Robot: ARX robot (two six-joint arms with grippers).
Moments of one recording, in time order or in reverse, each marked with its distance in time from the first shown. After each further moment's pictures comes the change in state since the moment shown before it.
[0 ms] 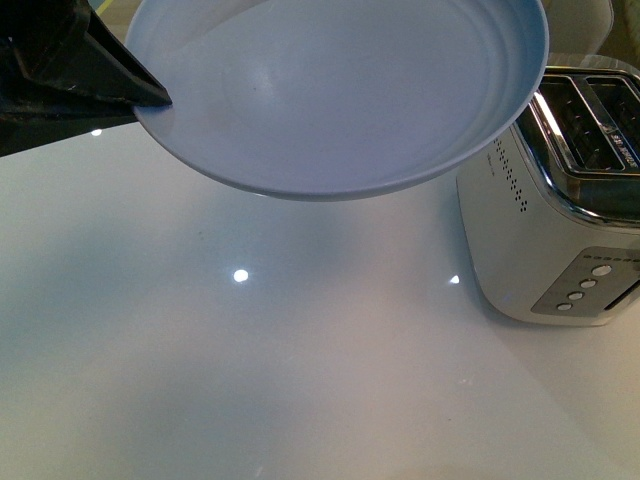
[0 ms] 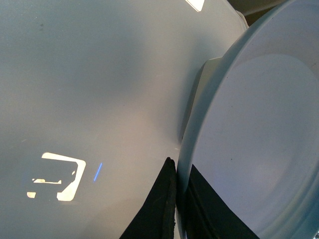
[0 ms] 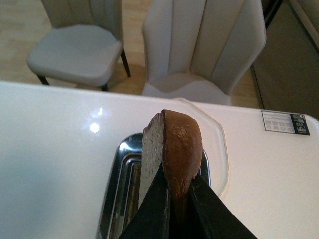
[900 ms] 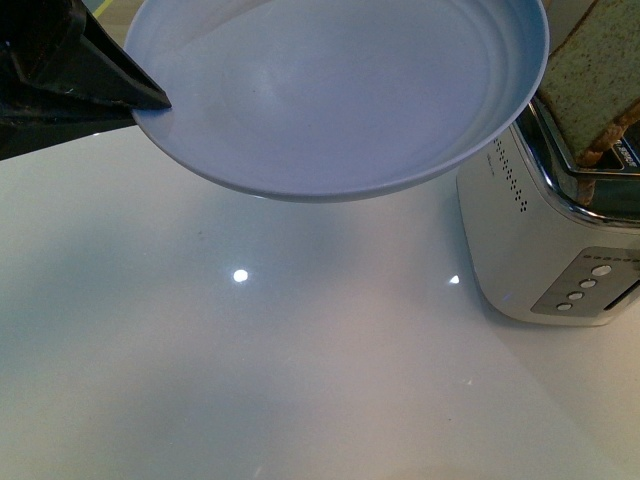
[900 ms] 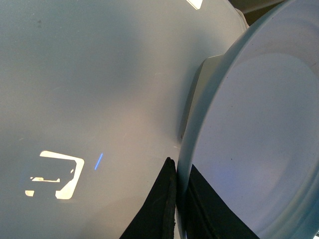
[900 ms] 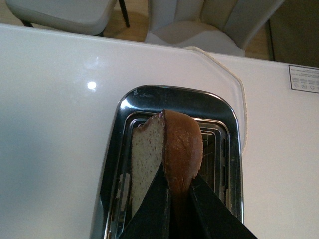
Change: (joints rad) left arm 0.007 -0.001 -0.006 0.003 0.017 0.000; right arm 0.036 0.188 0.031 -0.047 0.039 0.024
